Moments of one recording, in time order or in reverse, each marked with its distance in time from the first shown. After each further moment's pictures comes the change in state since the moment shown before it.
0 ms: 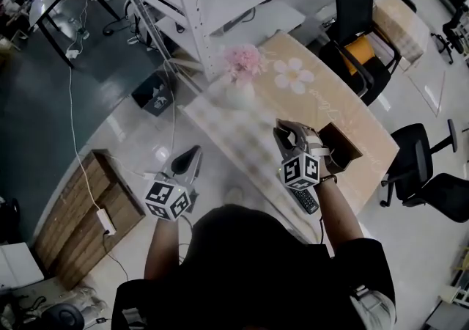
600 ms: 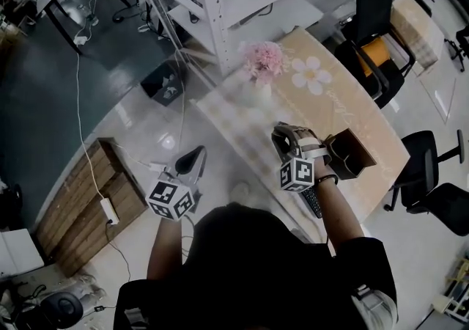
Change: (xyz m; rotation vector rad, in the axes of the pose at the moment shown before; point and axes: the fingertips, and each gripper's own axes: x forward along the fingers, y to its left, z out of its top) left arm -0.008 0.037 -0.017 -0.042 0.033 0.047; right arm 0.053 0.053 0.012 -0.225 0.038 0.128
